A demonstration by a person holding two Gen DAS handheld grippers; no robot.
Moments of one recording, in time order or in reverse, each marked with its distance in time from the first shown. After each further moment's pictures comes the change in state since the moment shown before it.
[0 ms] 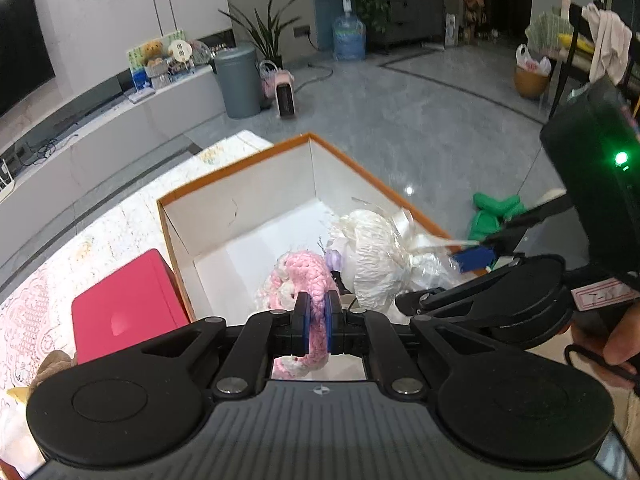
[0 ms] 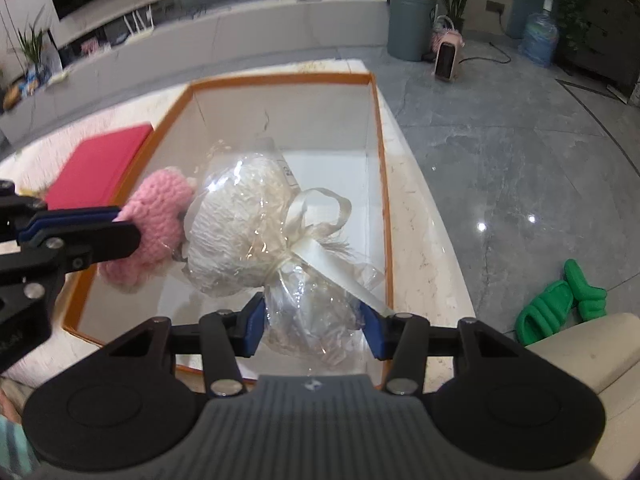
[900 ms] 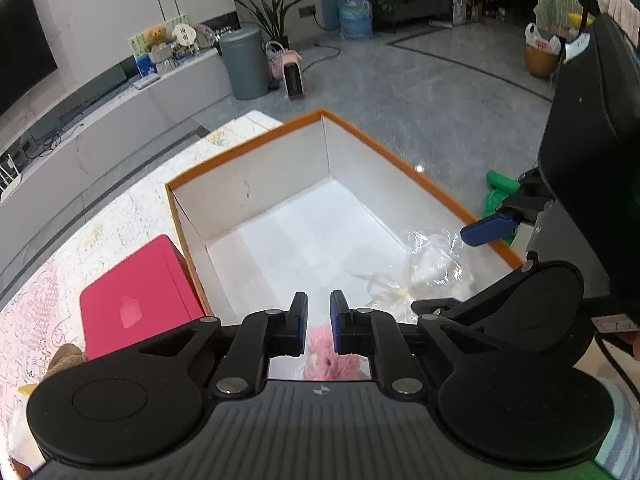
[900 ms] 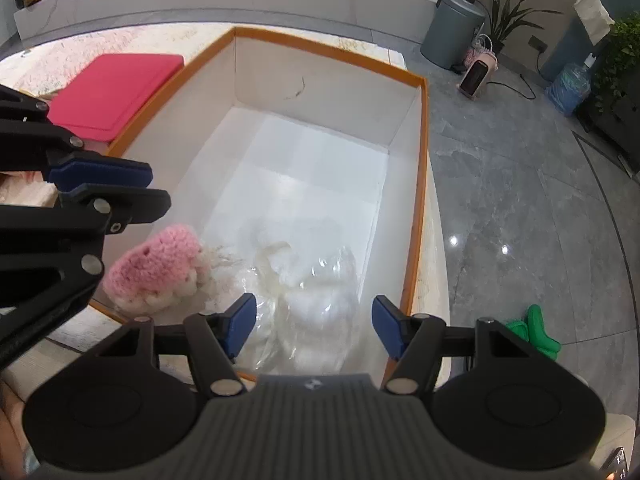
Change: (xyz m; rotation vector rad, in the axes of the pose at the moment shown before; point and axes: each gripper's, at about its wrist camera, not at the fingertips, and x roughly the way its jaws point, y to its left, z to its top) left arm -0.005 0.003 0.003 0.014 0.049 0.042; right arm -0.004 0.032 0.006 -0.257 0.086 -0.087
